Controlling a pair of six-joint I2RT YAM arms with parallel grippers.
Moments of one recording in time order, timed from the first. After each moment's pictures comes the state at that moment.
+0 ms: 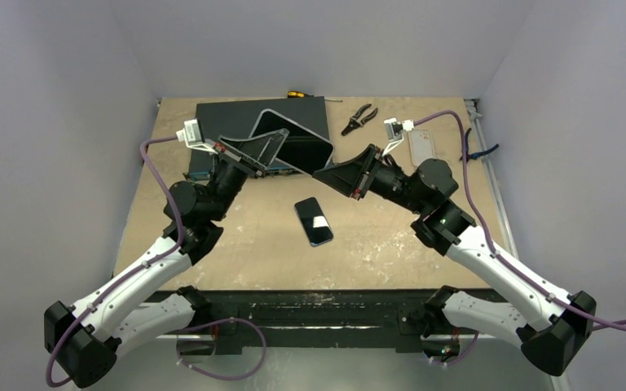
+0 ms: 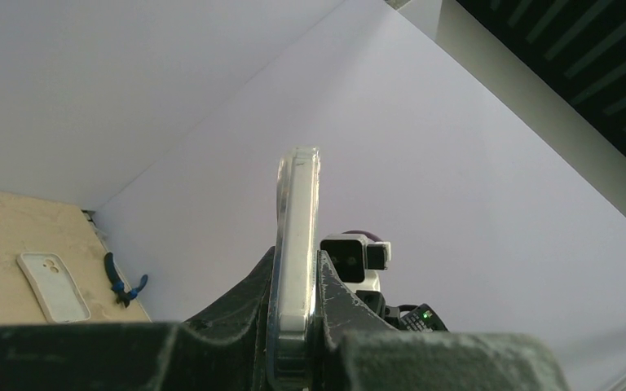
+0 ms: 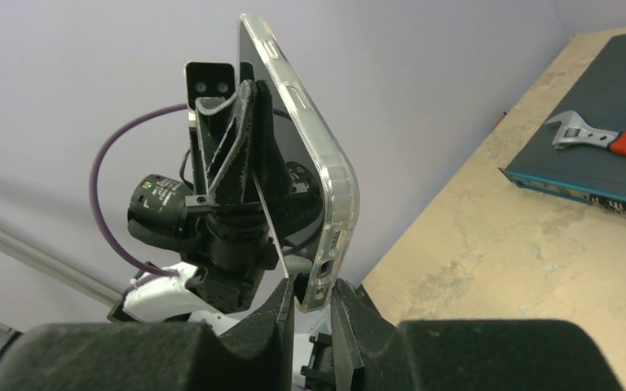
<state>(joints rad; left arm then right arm) -0.66 0.93 0.78 0.67 -0.03 -1.04 0.71 1.00 0.93 0.26 -0.39 0.91</state>
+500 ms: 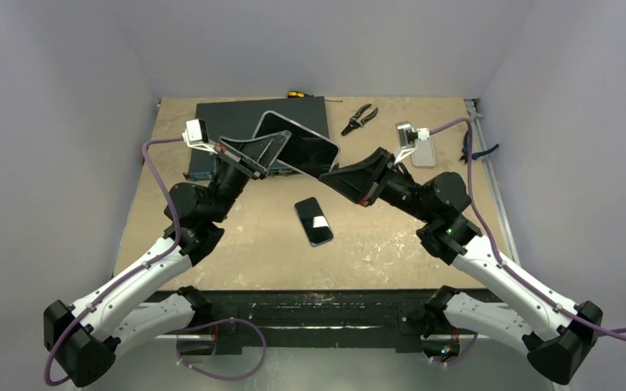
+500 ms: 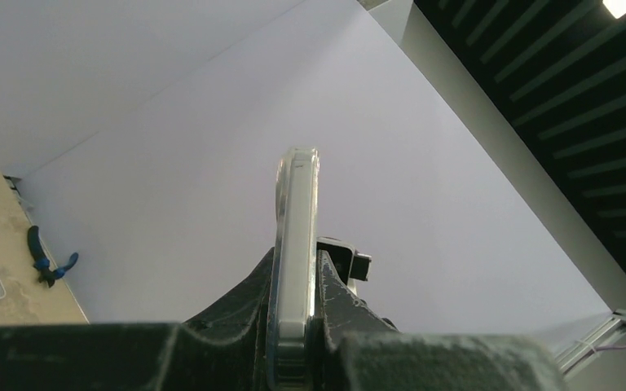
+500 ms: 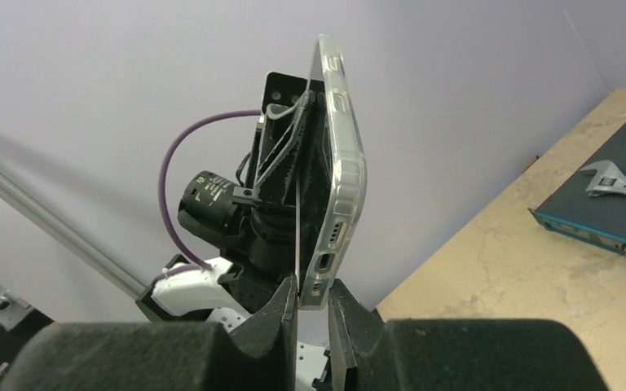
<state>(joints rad) -0.68 0.92 0.78 0.68 -0.03 -1.17 0.72 0.93 0.87 0.40 -0.39 0.92</state>
